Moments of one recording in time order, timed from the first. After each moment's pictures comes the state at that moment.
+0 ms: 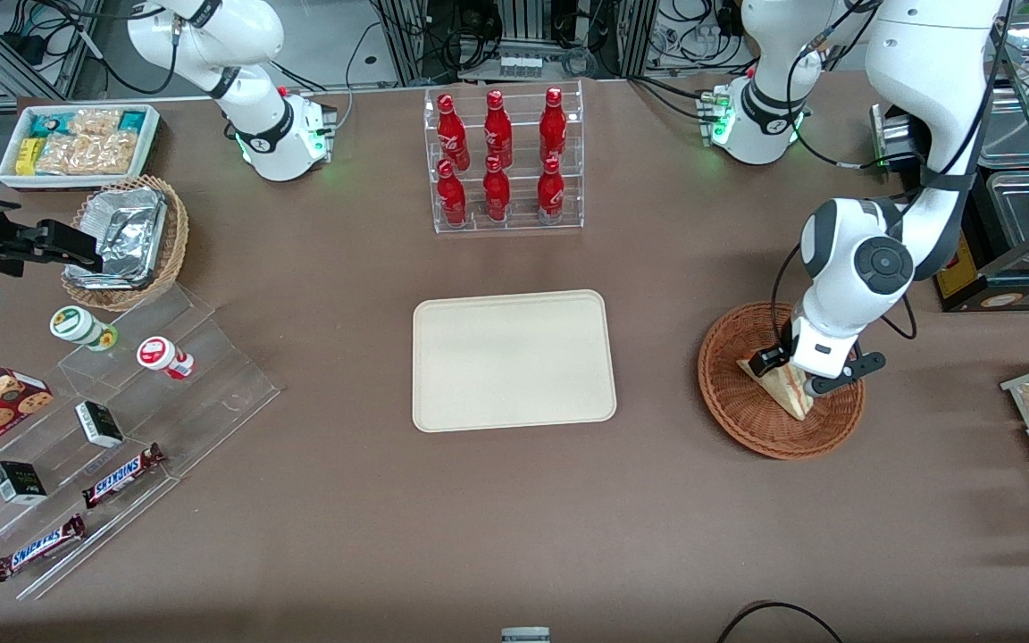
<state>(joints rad) -0.12 0.27 -0.02 -2.25 0.03 2.56 -0.55</state>
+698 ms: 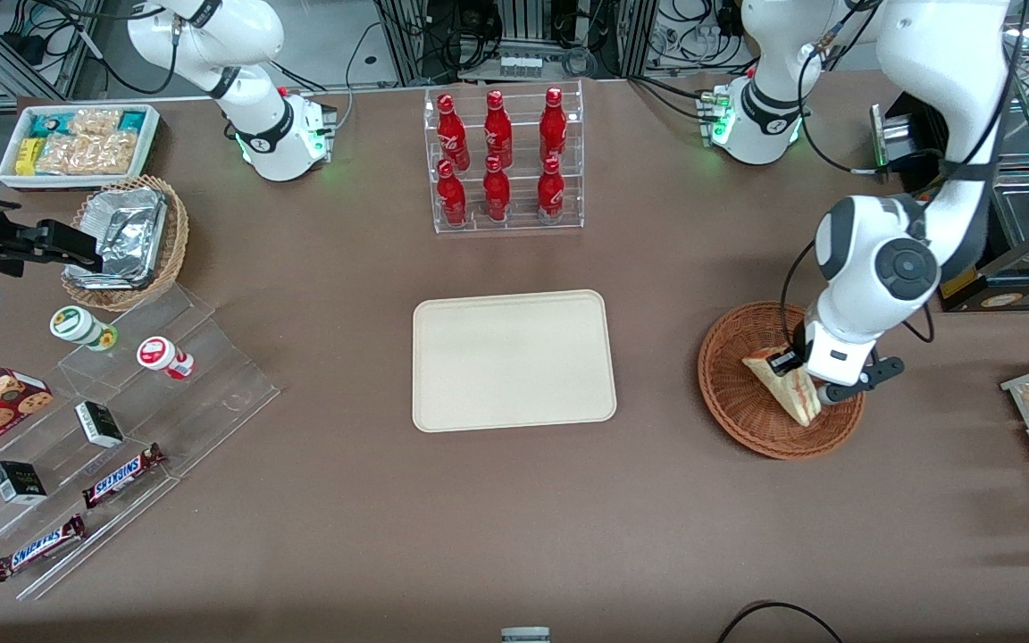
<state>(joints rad) -0.12 0.22 -0.03 -2.05 0.03 2.24 -0.55</state>
